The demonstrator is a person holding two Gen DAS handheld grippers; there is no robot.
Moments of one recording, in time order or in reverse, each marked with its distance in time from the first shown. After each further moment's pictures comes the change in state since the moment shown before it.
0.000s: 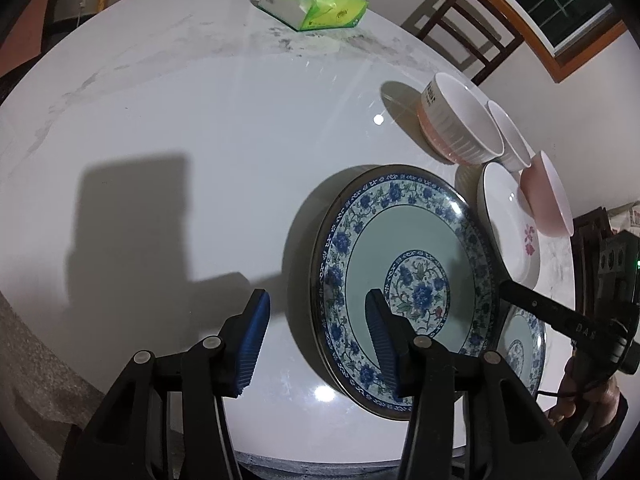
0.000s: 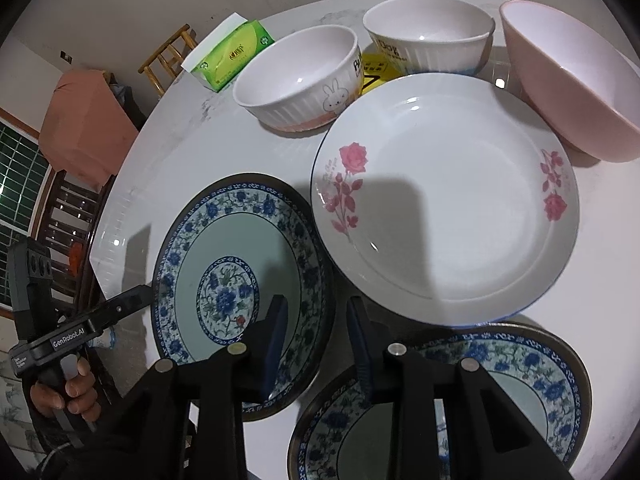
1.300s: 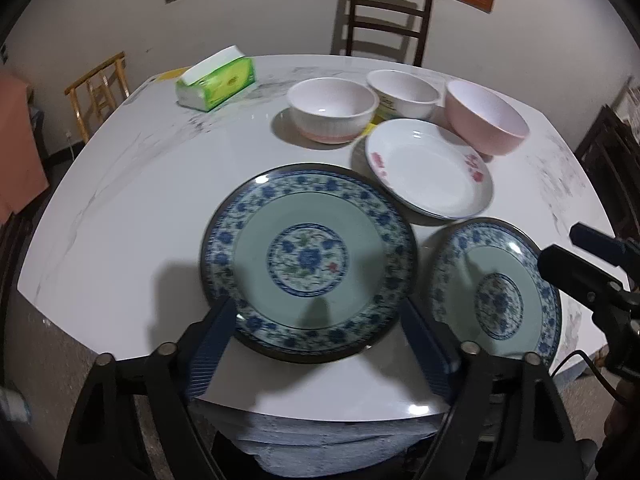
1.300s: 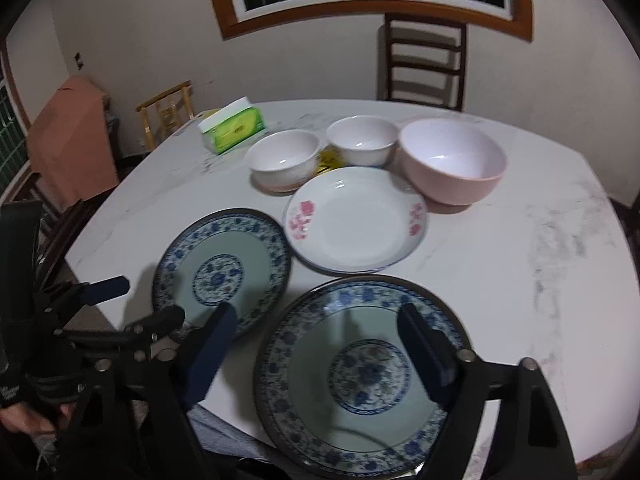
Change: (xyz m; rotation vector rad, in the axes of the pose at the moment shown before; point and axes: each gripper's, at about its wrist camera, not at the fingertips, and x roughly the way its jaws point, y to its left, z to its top) left arm -0.037 -0.135 -0.073 0.349 -0.170 0.219; right arm -0.125 0.018 -0.093 -0.114 -0.343 -0.188
